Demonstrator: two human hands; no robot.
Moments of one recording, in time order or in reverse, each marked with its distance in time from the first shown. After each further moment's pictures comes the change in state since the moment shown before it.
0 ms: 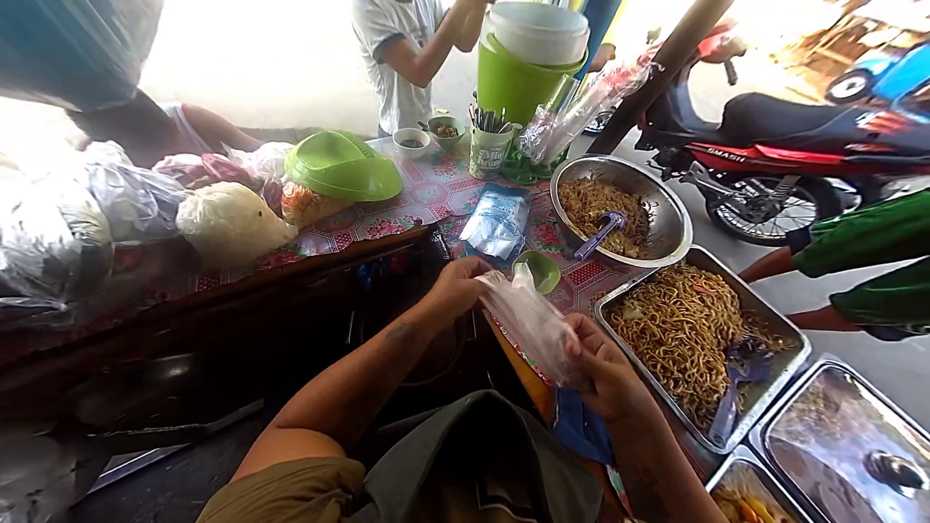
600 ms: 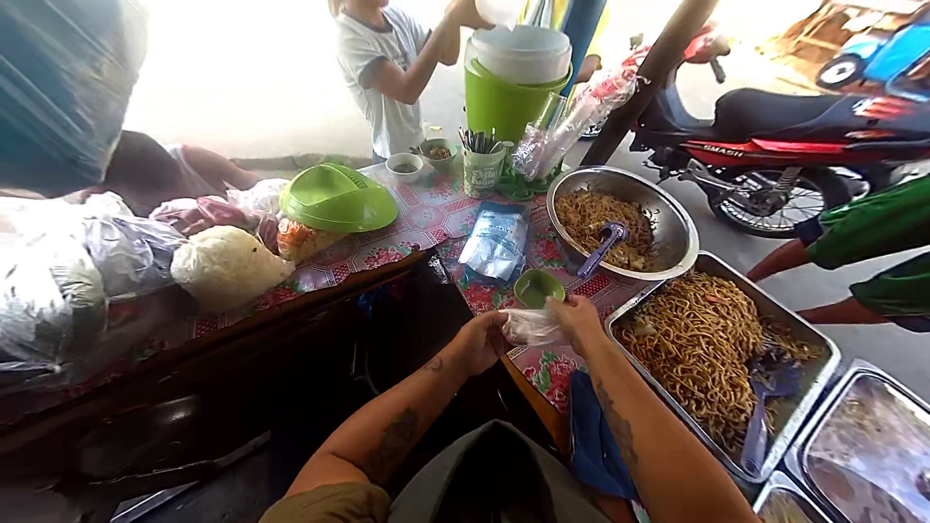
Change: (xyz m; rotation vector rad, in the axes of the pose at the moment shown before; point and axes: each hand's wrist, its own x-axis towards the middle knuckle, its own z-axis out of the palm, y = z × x) left_hand 0.024 -0.043 0.035 -0.733 -0.118 -0.295; right_hand 0.129 0.045 -0.067 -0.639 0.659 0.471
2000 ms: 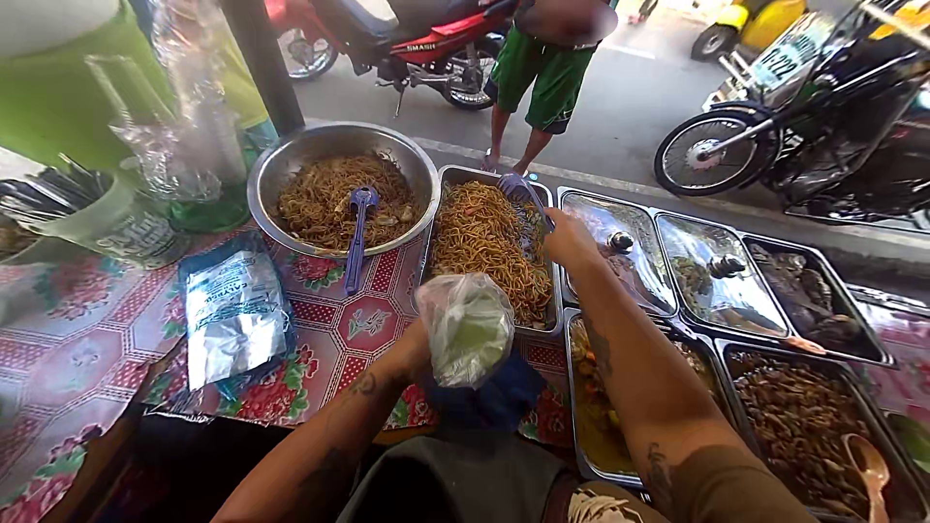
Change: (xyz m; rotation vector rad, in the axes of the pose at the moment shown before) left_hand 0.110 -0.063 0.128 0.497 -0.567 -0.403; right_hand 0.001 0.105 -0.279 -0.479 0.496 0.371
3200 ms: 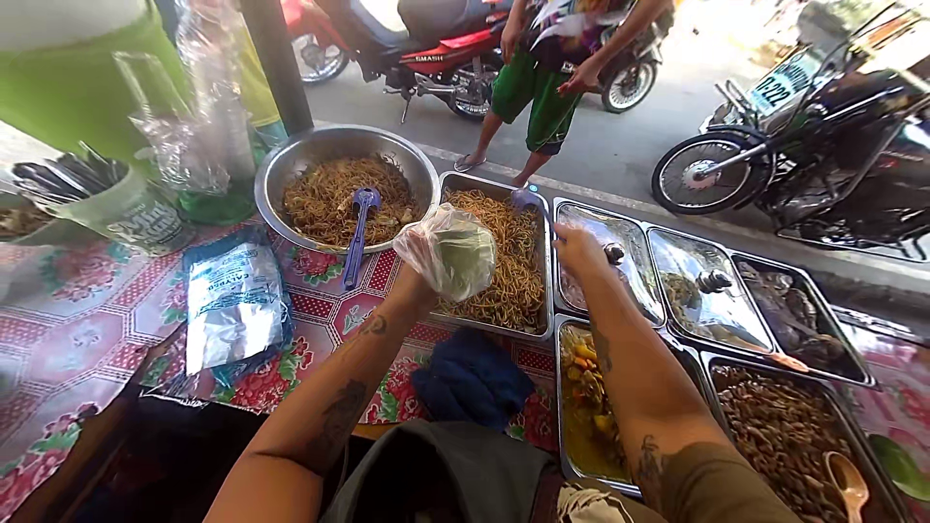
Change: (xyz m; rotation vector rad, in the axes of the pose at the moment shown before) left_hand 0.066 0.033 0.013 -0.080 0.315 0.194; right_hand 0.016 0.048 -0.001 -0.081 0.044 -0.136
